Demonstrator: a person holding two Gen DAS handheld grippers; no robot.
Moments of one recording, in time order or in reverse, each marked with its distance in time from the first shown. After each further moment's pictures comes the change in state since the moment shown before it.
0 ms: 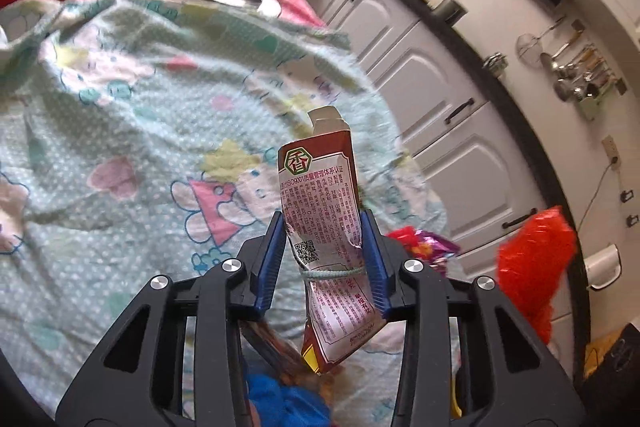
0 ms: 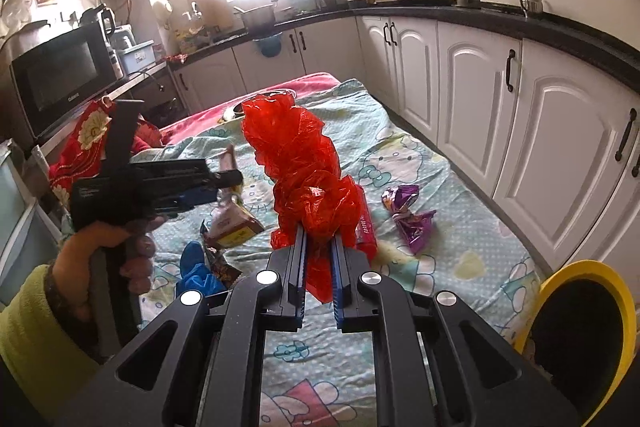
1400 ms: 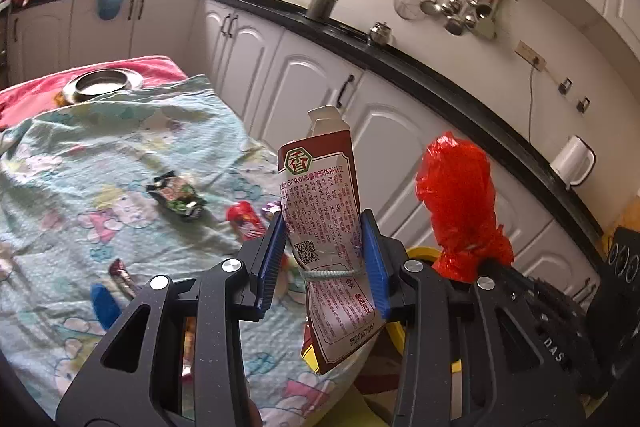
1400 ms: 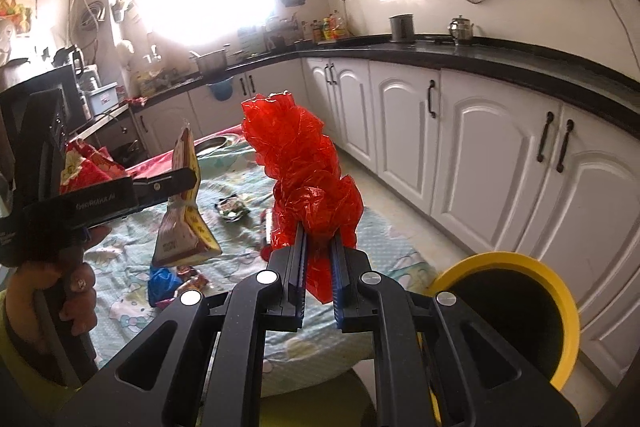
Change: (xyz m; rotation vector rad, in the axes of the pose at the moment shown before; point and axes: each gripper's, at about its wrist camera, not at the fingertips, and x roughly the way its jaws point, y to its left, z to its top) left arm -0.052 -0.144 -0.081 0.401 -0.084 -0.152; right arm -0.104 -0.047 -0.025 0.072 -0.150 -0.181
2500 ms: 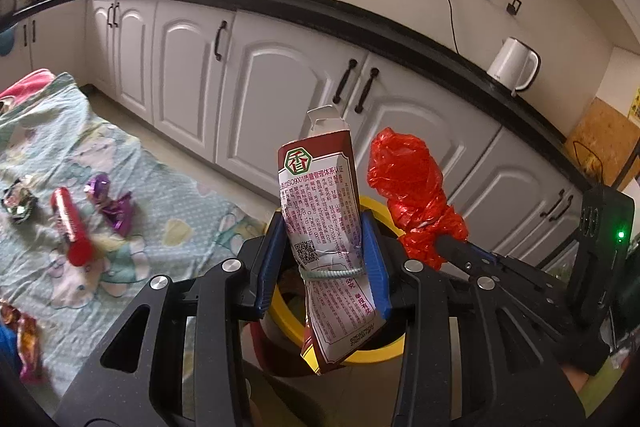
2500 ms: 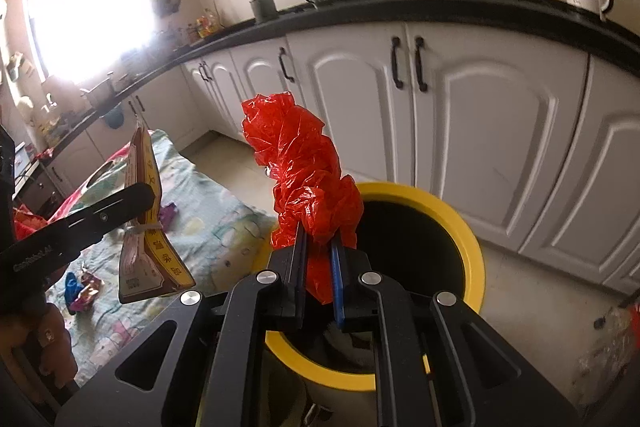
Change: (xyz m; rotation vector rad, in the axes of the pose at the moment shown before) left arm 0.092 -0.146 -0.058 0.245 0.170 -0.205; right arm -0.040 -0.139 -0.065 0.299 0.062 -0.302
